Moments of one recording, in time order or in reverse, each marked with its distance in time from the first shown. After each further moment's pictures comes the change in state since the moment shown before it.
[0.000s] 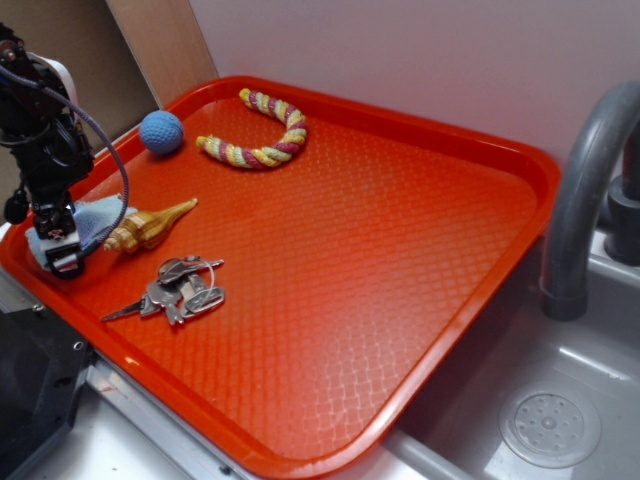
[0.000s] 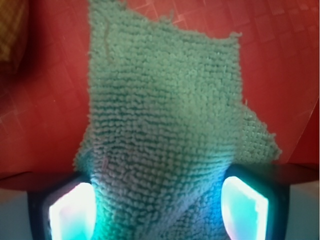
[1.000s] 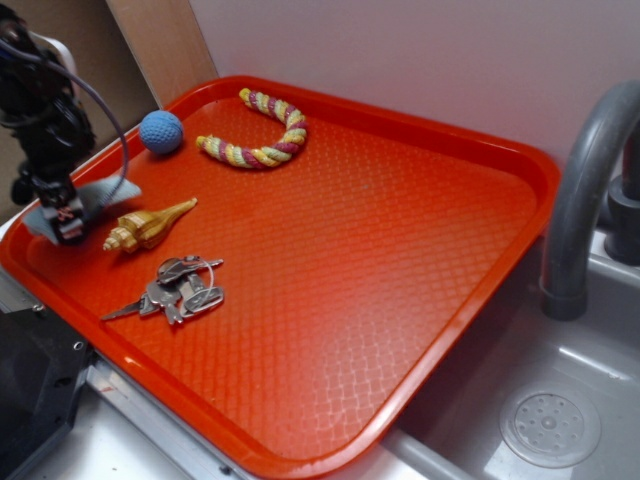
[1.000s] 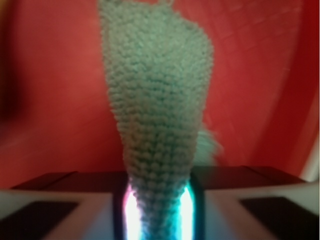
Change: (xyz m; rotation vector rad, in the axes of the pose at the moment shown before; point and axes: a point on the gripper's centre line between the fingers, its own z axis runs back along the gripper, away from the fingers) arm 0.009 -0.001 0.037 0.028 -0.077 0.081
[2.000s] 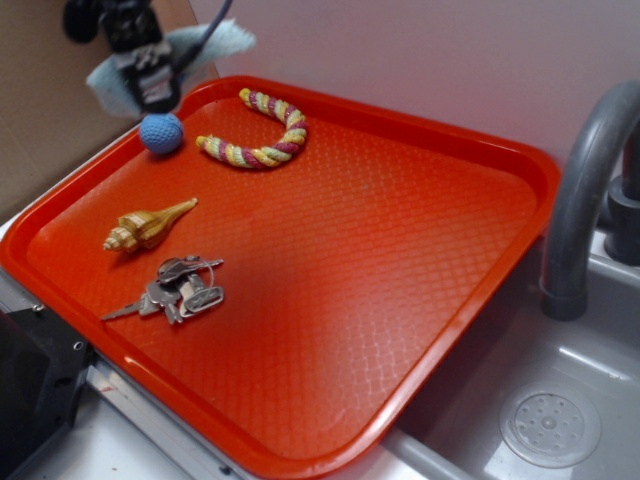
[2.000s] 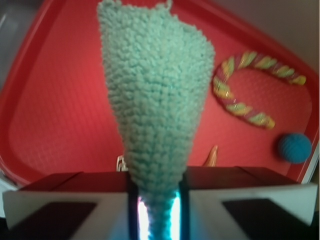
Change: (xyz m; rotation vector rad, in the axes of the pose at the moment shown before) arm 0.096 -0.106 0.150 -0.090 -0.089 -0.056
